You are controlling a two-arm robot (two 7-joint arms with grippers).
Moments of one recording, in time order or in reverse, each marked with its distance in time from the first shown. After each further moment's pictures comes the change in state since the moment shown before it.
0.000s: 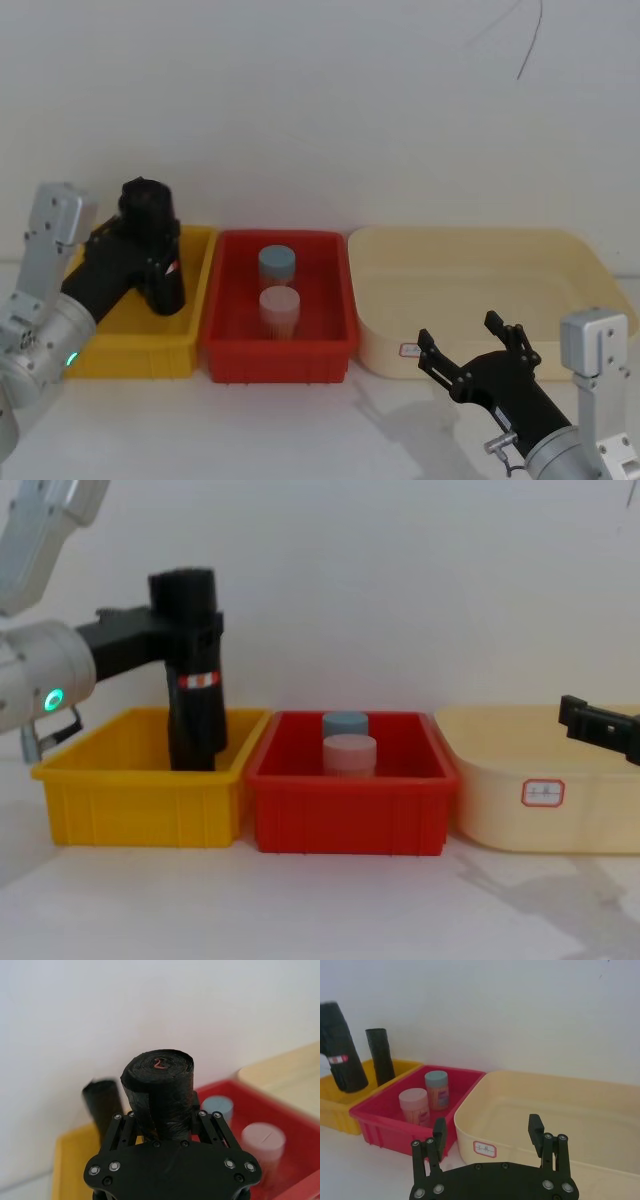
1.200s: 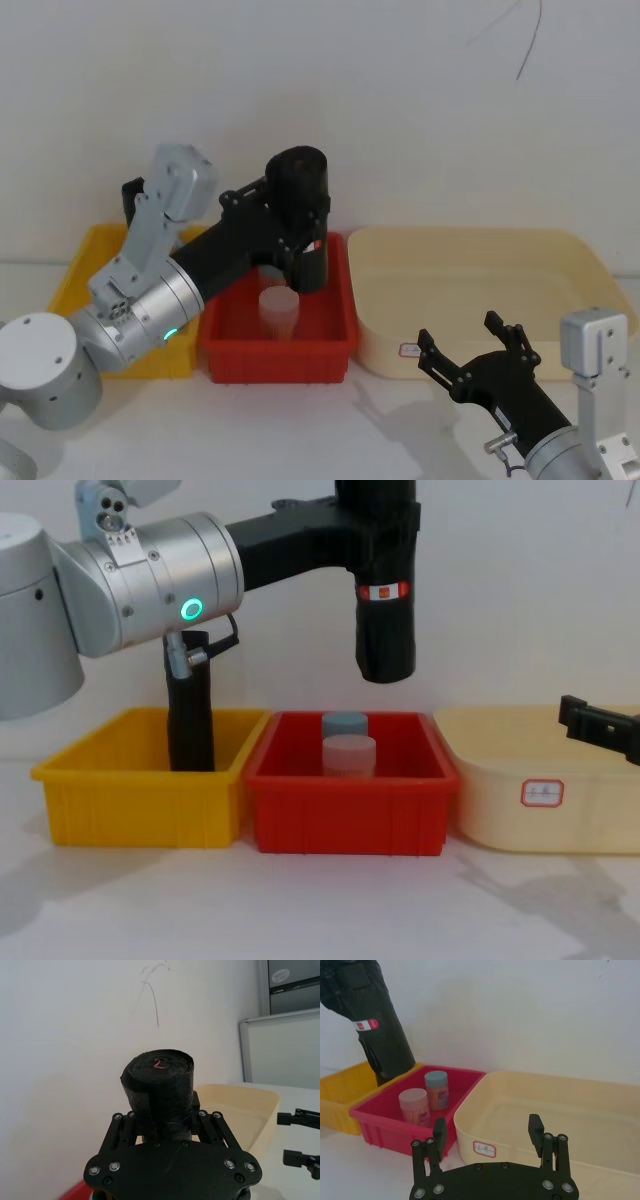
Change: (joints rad) left arm -0.075 -0.042 0.151 -0.106 -0.060 -0.037 -0.225; right arm 0.000 0.000 0.000 0.000 0.000 0.000 0.000
